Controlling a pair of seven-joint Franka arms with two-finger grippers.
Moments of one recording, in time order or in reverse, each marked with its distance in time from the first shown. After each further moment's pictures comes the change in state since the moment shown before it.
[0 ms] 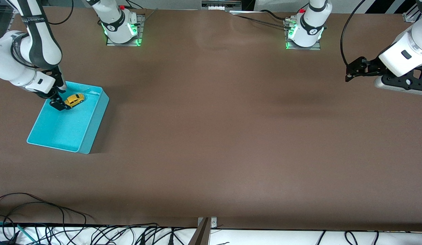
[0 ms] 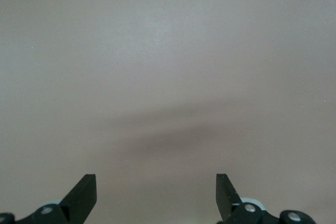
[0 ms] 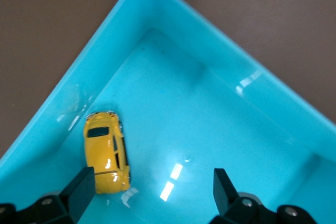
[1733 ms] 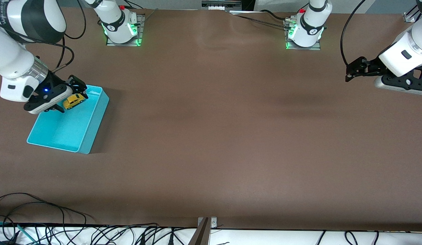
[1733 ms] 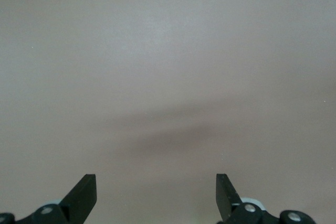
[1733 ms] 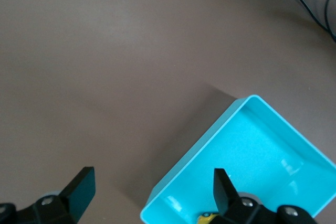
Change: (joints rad) left arm 0.000 0.000 0.000 0.000 0.000 0.000 0.000; right arm 0.393 -0.097 -0.064 0.412 0.011 -0.419 1.892
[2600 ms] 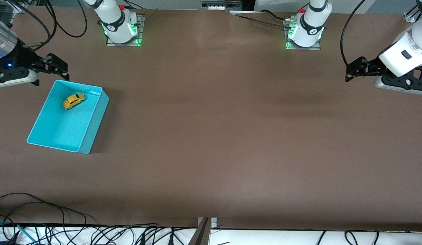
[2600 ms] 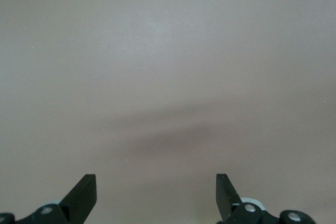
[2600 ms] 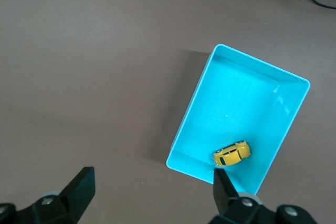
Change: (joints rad) left arm 0.000 0.000 0.000 0.000 0.000 0.000 0.000; right arm 0.126 -0.028 -0.133 0.238 -0.075 -0.330 0.324
